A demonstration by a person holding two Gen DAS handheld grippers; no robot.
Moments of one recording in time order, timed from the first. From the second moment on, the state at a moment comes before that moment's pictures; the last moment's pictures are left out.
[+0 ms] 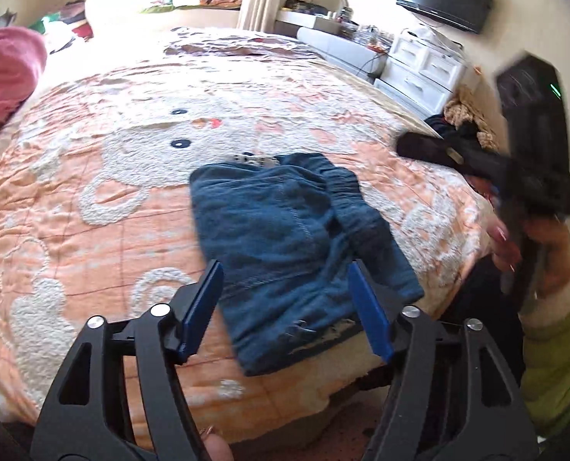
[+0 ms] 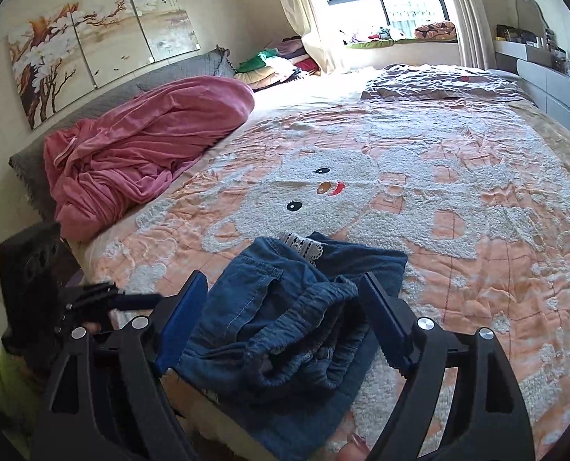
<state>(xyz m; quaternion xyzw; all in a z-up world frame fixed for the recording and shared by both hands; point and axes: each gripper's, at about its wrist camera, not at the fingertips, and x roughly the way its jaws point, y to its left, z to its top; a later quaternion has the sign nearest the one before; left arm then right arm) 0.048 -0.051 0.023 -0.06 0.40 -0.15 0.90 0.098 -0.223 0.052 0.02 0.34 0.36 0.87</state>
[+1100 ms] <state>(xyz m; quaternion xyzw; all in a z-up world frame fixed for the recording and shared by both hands) 0.142 -0.044 -0.022 -0.05 0.48 -0.14 0.86 0.001 -0.108 -0.031 -0.31 0.34 0.45 0.77</state>
